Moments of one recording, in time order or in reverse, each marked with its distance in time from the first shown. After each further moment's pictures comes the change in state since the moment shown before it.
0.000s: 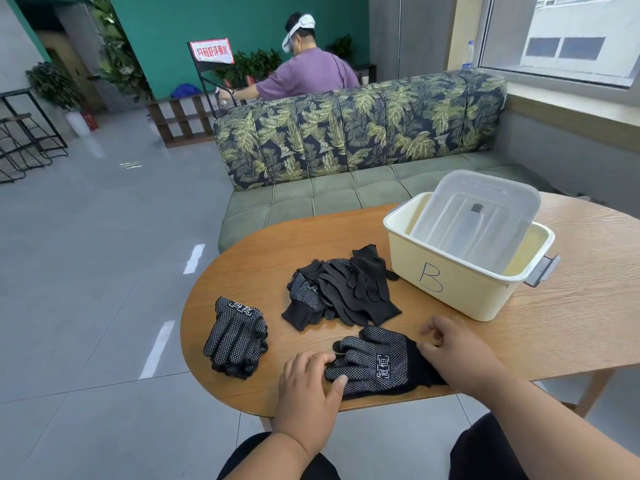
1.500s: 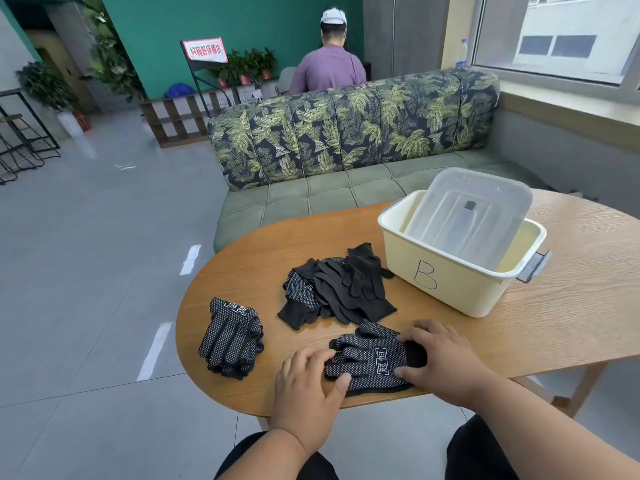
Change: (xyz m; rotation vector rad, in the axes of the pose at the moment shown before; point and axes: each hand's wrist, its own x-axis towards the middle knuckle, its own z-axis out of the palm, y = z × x) left_hand 0.002 0.009 -0.006 0.070 -0.060 -0.029; right_hand -0.009 0.002 0.011 -0.233 -0.125 -0.183
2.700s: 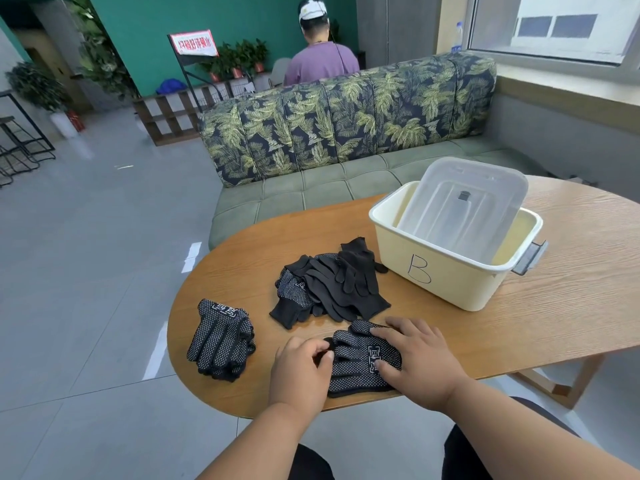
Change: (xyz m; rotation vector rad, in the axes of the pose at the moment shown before) left_hand 0.034 0.019 -0.005 -0.149 -0.004 -0.154; right_hand 0.011 -0.008 0.026 -0.078 0.055 -0.130
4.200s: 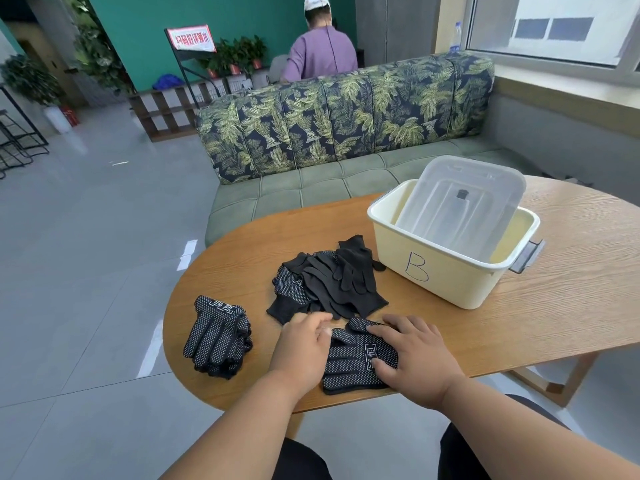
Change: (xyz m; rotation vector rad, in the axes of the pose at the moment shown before) left_hand 0.029 0.015 -0.016 -0.066 -0.121 0.065; right_hand -0.002 -0.004 -0.002 -0.046 0.001 0.003
